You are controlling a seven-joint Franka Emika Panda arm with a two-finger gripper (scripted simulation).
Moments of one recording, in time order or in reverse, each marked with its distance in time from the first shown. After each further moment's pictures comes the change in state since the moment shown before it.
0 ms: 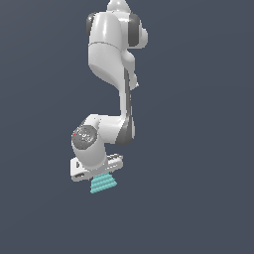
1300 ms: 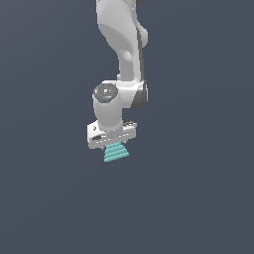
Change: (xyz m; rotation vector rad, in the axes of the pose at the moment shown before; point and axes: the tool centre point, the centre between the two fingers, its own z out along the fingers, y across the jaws) arm -0.086 -0.085 -0.067 0.007 -0.012 -0.005
